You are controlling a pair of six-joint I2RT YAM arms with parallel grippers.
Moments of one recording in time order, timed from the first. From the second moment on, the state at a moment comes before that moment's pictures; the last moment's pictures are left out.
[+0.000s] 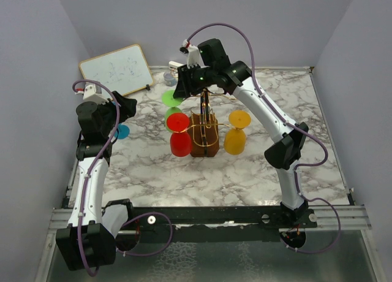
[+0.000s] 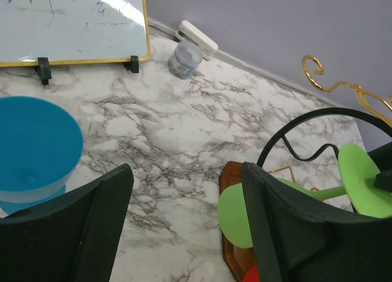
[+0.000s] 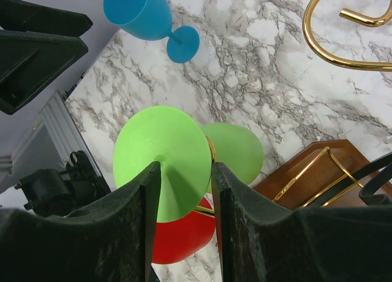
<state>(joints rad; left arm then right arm) 0.14 0.95 0.81 -0.05 0.29 -0.50 0.69 2.12 2.38 -0.86 -0.44 0.23</state>
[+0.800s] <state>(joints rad) 0.14 0.95 0.81 -0.05 0.29 -0.50 0.70 2.10 2.34 -0.78 -0.49 0.25</state>
